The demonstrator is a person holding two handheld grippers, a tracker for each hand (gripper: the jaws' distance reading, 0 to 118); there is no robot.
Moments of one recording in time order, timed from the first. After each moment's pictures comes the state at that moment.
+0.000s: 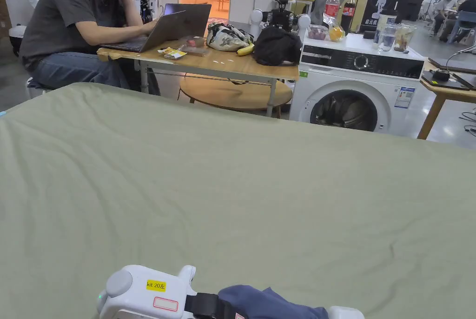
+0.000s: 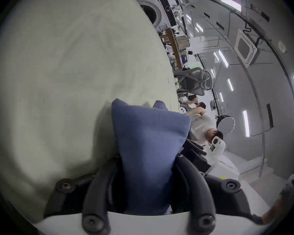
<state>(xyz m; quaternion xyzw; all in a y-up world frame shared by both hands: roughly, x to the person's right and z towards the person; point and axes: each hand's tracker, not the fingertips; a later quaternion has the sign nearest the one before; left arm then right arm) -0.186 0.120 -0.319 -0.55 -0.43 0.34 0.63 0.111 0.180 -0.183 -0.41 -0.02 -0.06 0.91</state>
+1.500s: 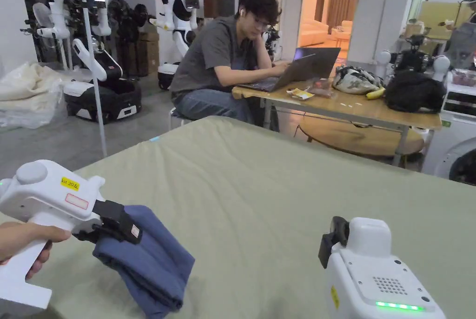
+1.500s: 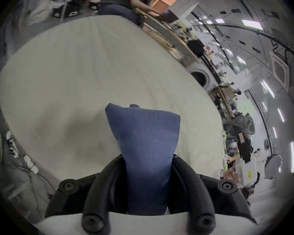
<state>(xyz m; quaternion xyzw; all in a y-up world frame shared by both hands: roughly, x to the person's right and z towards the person) -0.596 0.315 -0.304 -0.49 -0.10 0.28 0.82 -0.100 0.295 -0.289 -0.07 0.13 -0.03 0.99</state>
